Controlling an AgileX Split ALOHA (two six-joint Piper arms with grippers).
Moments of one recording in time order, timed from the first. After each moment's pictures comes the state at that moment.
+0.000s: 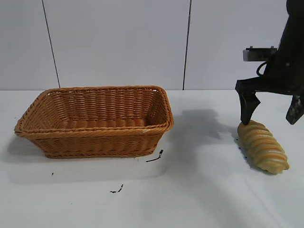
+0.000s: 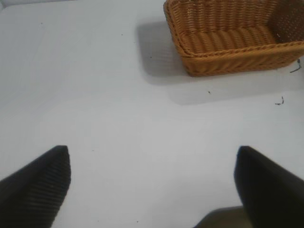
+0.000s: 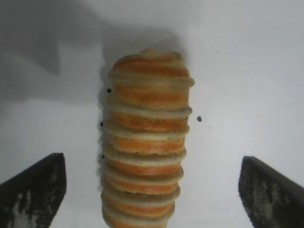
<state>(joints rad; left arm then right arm) -0.04 -0.01 -0.50 0.00 1.07 0.07 0.05 2.14 -1.42 0.01 0.86 0.06</state>
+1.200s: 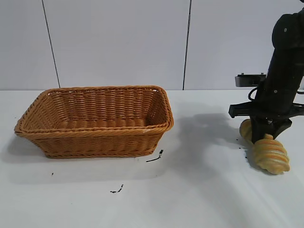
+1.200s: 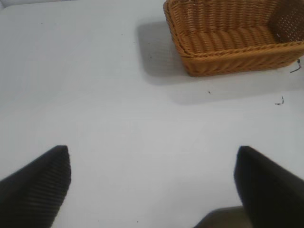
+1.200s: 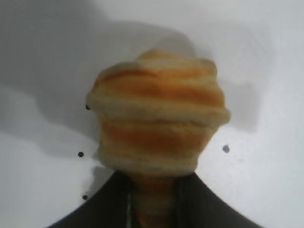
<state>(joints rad) -0.04 -0.01 -0.50 0.00 1.07 0.07 0.05 2.03 -1.42 0.01 0.88 0.05</state>
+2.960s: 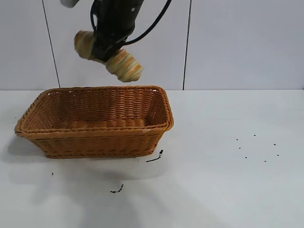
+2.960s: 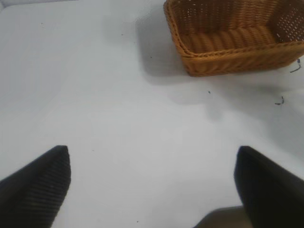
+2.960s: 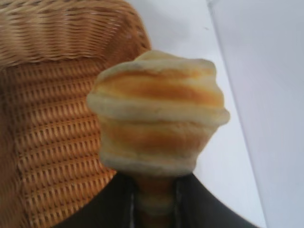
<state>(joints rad) -0.04 -0.01 -0.50 0.00 1.07 0.07 0.63 2.47 -2.26 0.19 0.92 -0.97</state>
